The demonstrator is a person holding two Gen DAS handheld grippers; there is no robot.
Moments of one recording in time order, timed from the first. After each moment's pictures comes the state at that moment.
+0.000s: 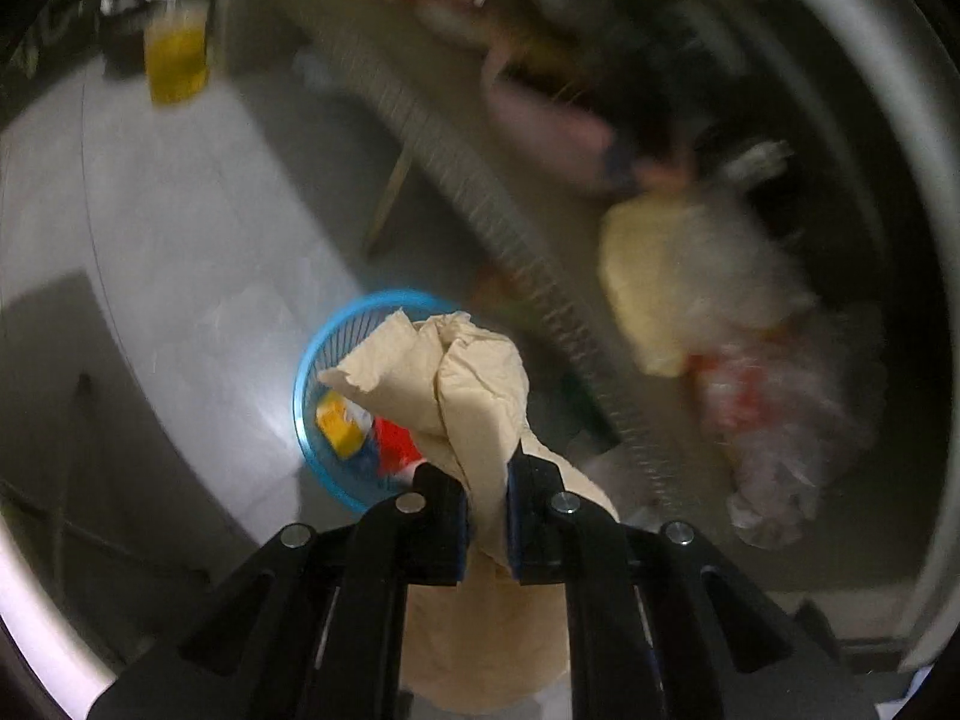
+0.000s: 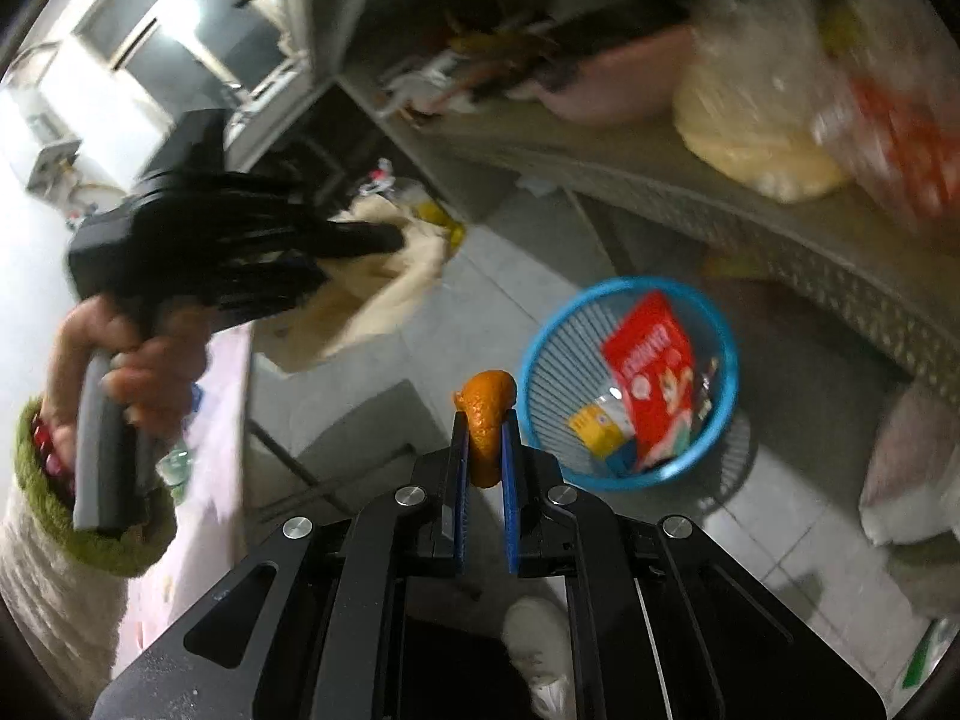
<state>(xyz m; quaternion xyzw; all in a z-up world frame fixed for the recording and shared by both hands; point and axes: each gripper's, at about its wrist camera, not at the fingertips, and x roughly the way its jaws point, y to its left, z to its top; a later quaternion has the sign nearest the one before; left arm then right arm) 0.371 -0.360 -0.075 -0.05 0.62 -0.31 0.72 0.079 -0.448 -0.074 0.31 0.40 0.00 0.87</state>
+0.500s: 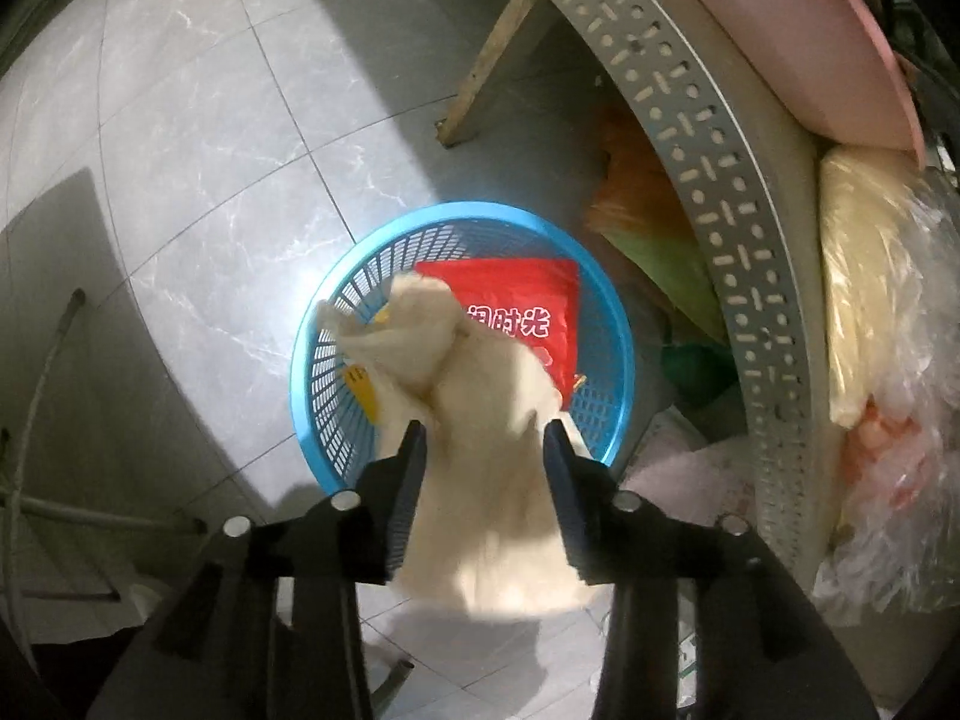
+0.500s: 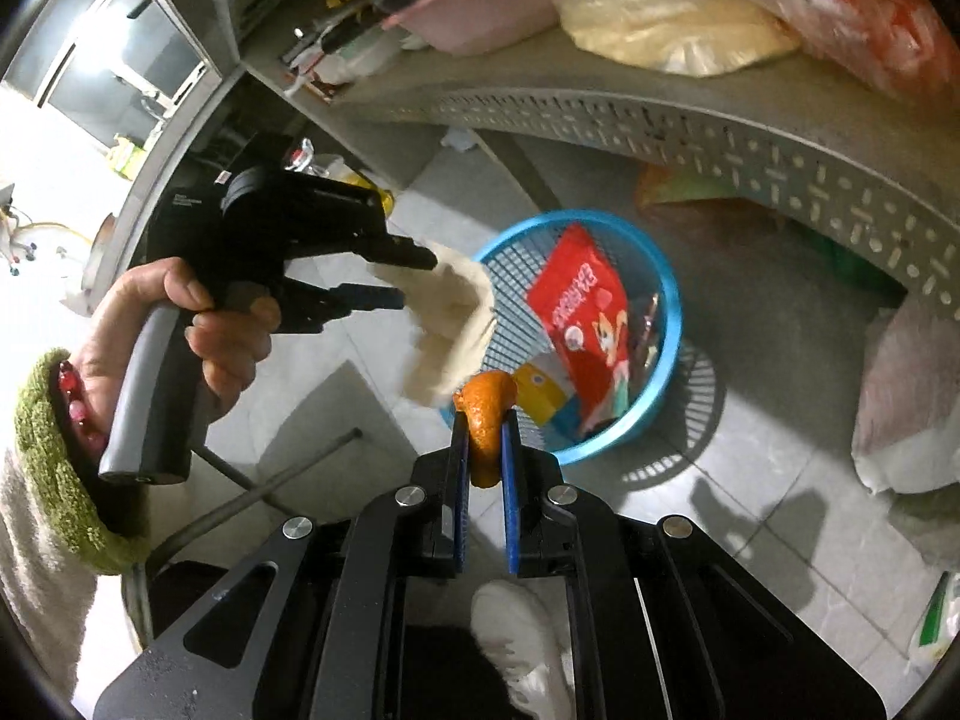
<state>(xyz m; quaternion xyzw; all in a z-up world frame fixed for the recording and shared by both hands) 0.420 -0.412 -0.206 -0.02 0.71 -0.21 0.67 0.081 -0.476 -0.128 0.34 0.44 -0.04 0.83</state>
